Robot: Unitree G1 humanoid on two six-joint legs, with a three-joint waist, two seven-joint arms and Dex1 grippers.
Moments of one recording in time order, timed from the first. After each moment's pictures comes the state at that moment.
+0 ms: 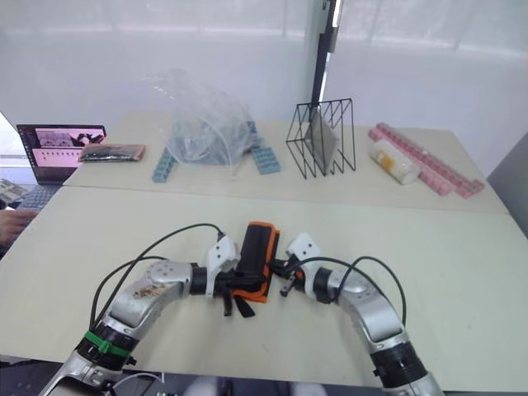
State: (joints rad) left arm -0.35 0.45 -0.32 -0.05 -0.29 0.45 -0.95; right arm -0.26 -0.39 0.23 -0.13 0.25 0.48 0.72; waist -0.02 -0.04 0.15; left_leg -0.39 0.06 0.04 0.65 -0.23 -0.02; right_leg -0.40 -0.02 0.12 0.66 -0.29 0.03
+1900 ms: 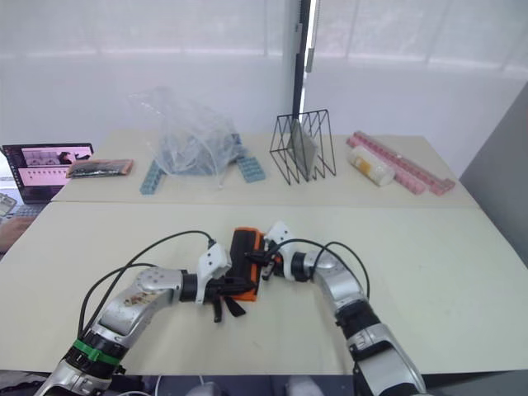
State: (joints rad) left arm -0.29 0.49 -0.30 -0.06 -0.27 0.46 -0.96; right arm -0.56 -0.22 0.27 0.48 0.21 0.18 0.88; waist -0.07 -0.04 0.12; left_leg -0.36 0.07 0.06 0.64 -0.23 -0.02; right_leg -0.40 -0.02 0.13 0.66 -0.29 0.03
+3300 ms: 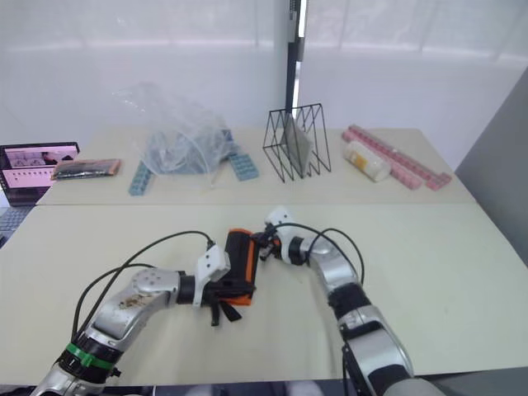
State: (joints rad) left arm -0.27 0.54 -0.26 -0.16 -0.28 0.50 -0.95; right arm -0.64 -0.18 0.19 0.51 0.15 0.18 0.81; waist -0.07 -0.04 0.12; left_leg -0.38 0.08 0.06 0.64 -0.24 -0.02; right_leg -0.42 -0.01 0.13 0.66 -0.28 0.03
